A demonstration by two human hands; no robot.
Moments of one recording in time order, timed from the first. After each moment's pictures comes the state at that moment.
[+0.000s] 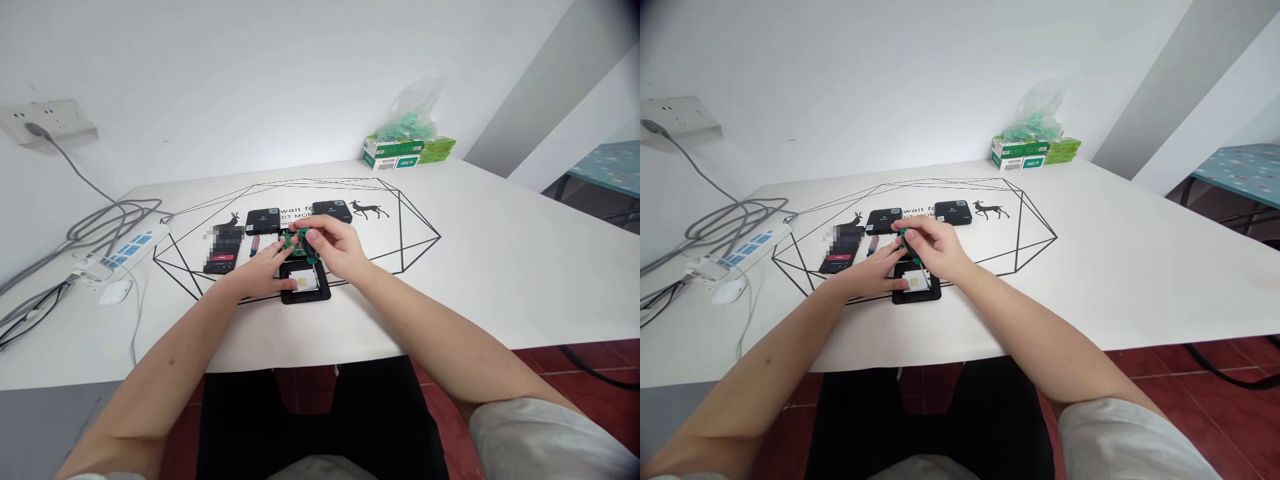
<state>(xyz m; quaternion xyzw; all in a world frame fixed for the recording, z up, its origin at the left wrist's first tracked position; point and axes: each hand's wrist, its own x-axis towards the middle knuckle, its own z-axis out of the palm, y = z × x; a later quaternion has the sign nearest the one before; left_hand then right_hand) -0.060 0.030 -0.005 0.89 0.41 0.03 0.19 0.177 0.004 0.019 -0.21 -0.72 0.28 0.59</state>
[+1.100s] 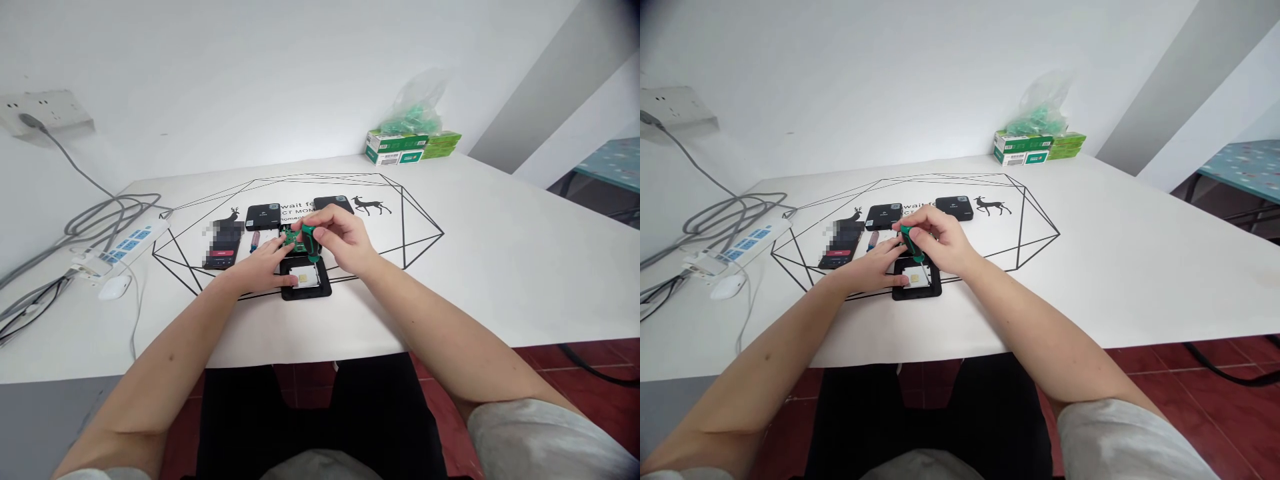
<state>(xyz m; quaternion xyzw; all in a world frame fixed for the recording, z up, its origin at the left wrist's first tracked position) -0.062 0.036 -0.013 0.91 0.38 0.07 0.17 0.185 0.006 0.024 -0.16 -0.72 0.35 0.58</state>
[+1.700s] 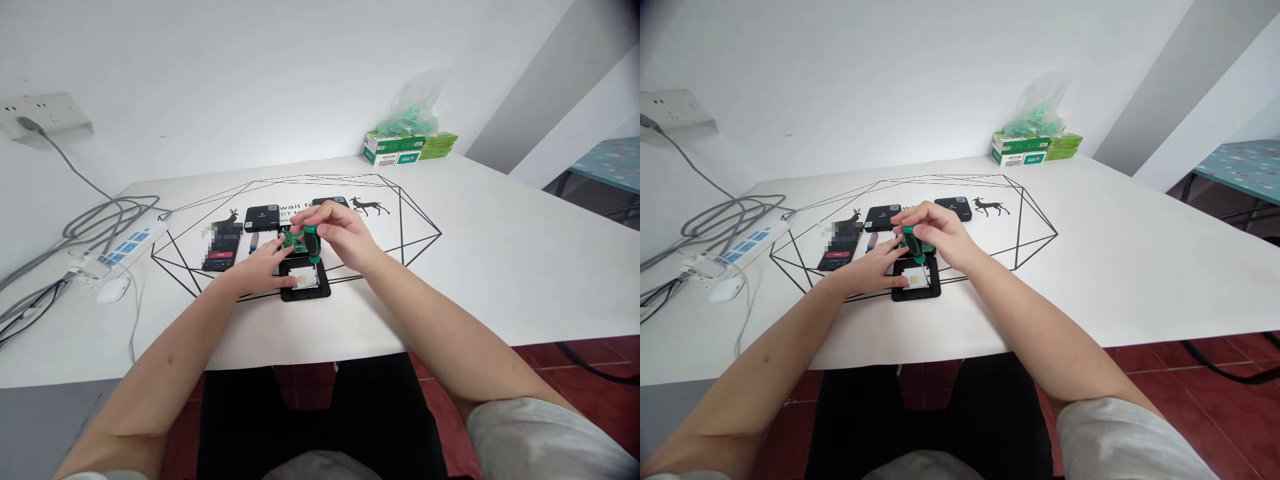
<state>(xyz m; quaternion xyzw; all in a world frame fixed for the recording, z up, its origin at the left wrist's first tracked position) -0.057 0.030 0.000 0.89 0.42 -0.01 0.18 0.190 0.010 0.032 -0.14 -0.66 0.48 0.56</state>
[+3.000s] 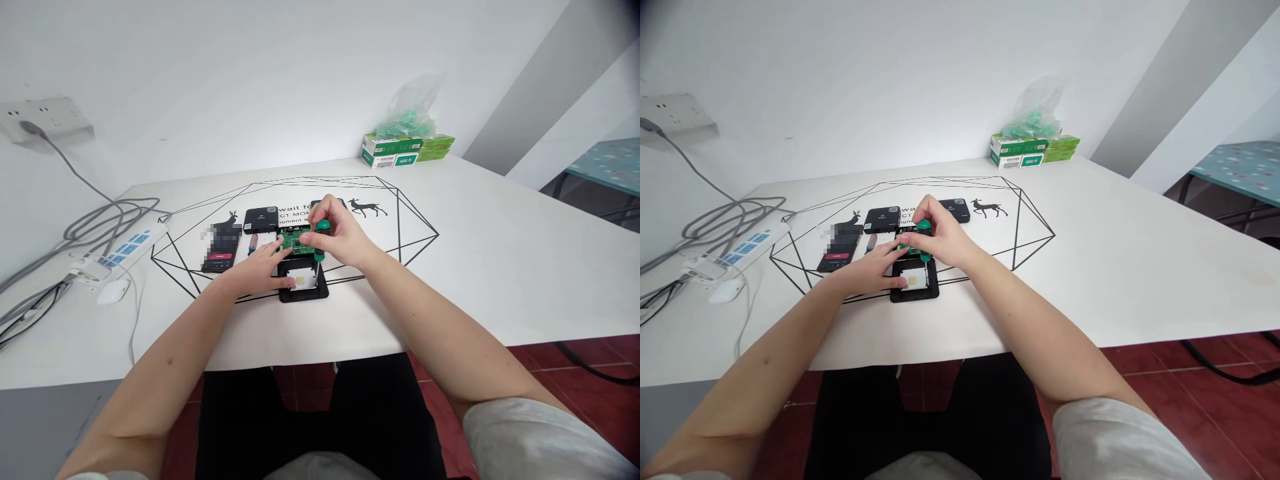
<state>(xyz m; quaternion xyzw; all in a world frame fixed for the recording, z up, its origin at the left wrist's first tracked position) -0.062 0.034 -0.006 0.90 0.40 0.01 0.17 0.195 0.023 0.030 -0.24 -0.70 0.38 0.56</state>
